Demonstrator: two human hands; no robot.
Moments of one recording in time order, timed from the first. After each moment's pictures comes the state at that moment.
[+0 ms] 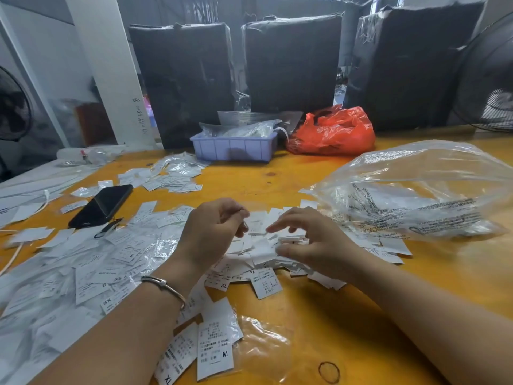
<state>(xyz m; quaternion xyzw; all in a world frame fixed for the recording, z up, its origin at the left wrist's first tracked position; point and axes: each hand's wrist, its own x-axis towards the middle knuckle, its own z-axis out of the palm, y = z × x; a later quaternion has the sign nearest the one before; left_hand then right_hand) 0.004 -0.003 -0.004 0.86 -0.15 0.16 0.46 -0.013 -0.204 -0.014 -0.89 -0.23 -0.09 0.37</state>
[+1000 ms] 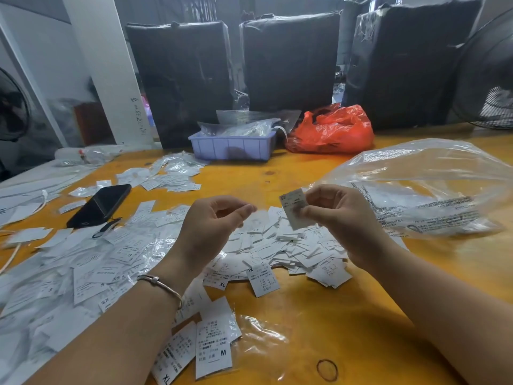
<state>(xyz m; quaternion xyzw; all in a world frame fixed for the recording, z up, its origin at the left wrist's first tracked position) -0.002 -0.005 0.001 0.80 -0.15 0.13 0.56 -0.010 -0.222 0.000 -0.72 -0.16 -0.13 0.66</state>
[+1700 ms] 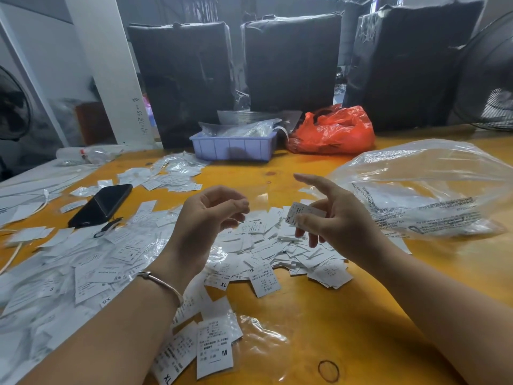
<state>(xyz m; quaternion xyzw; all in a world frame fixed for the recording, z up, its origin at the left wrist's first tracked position) -0.002 0.001 0.008 0.71 -0.13 0.06 0.69 -0.020 -0.219 0.006 -0.80 -0.19 -0.14 0.55</state>
